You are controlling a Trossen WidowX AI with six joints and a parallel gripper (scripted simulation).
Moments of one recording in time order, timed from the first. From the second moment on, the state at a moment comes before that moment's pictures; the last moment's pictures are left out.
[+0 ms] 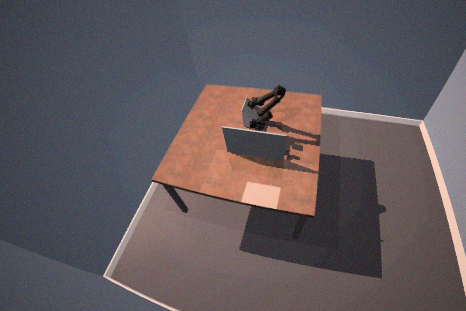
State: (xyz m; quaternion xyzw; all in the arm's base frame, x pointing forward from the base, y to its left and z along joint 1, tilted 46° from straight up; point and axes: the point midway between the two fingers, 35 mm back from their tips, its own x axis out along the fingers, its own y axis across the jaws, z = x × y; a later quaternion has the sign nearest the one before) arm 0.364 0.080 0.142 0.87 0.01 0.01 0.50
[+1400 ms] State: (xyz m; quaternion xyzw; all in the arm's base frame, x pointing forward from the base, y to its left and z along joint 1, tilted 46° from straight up) arm 0.363 0.079 0.143 0.86 0.02 0.01 0.50
